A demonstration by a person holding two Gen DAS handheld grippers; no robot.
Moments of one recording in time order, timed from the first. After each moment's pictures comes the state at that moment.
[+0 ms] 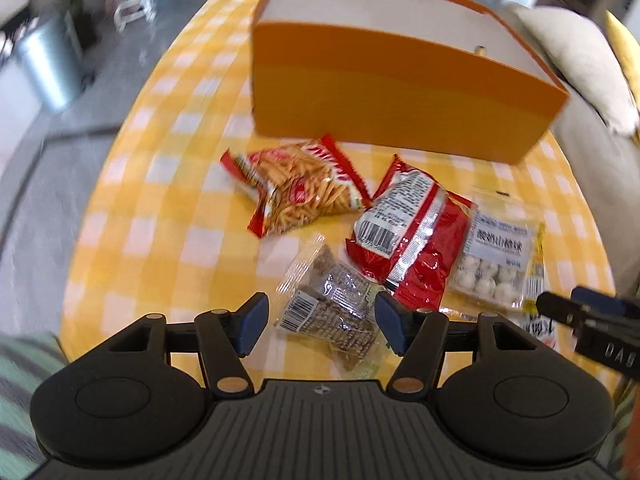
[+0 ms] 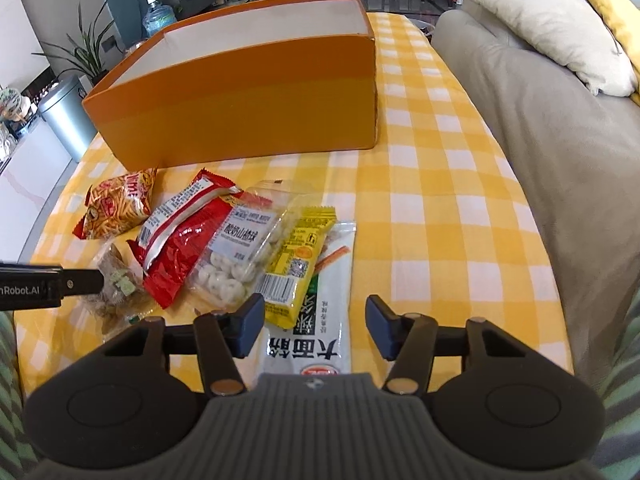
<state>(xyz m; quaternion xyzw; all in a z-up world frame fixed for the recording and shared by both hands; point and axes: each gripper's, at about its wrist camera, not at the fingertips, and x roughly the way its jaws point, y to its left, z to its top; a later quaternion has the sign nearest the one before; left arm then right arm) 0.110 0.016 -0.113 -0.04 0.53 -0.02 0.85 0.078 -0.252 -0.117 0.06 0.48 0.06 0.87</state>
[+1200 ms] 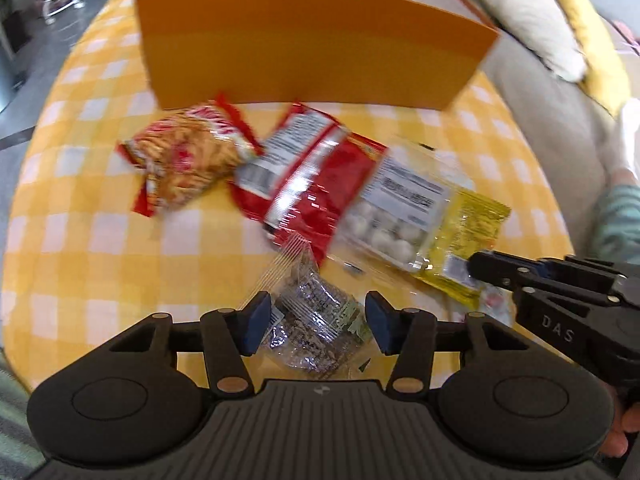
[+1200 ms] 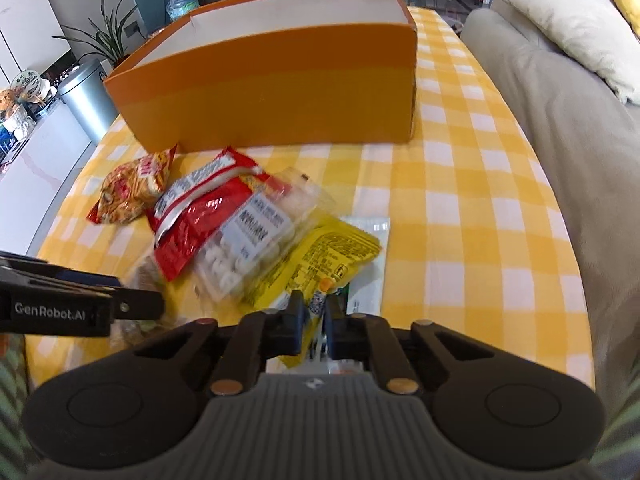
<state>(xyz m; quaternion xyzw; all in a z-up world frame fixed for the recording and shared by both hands) 0.108 -0.023 -0.119 -0.01 0.57 -0.13 0.81 0.079 -0.240 -0.127 0.05 0.49 0.09 0.87</state>
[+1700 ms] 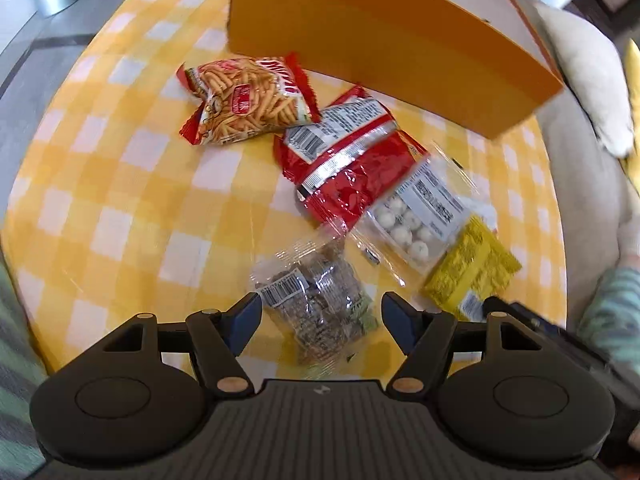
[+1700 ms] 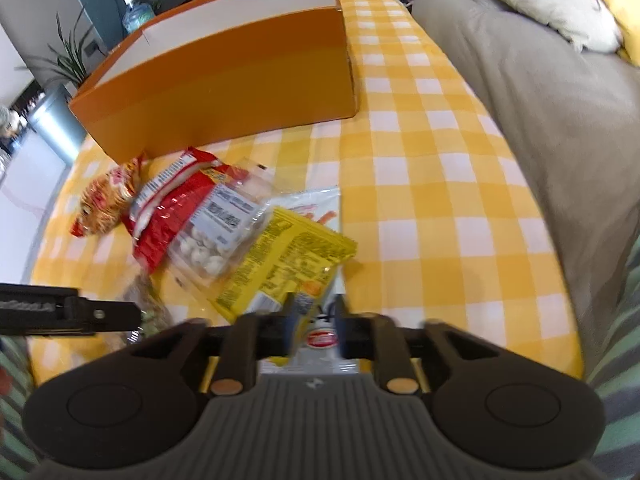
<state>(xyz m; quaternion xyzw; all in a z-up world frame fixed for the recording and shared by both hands) 0.106 -0.005 -0.121 -0.14 0.60 -0.02 0.79 0.066 -0.262 -0.125 0.11 0.51 0.04 0.85</state>
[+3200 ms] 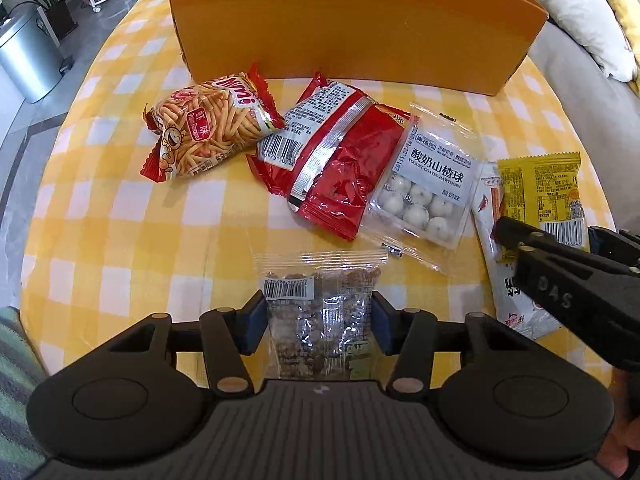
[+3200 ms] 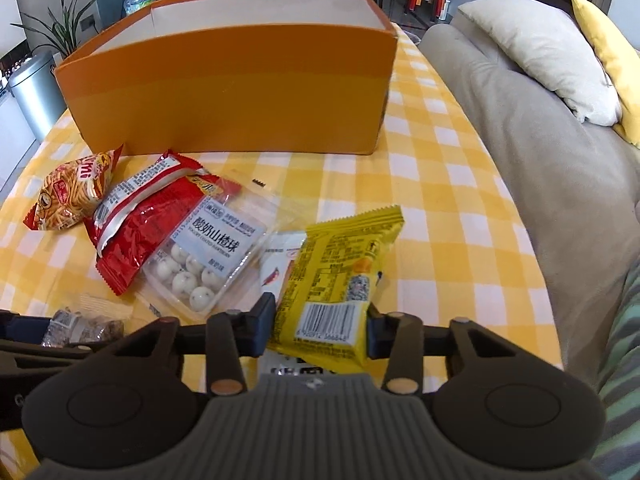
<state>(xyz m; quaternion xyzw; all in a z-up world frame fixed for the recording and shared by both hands) 0.104 -0.038 -0.137 0.01 0.58 -0.04 0.82 0.095 -0.222 -0.138 -0.01 0.47 0.01 0.88</state>
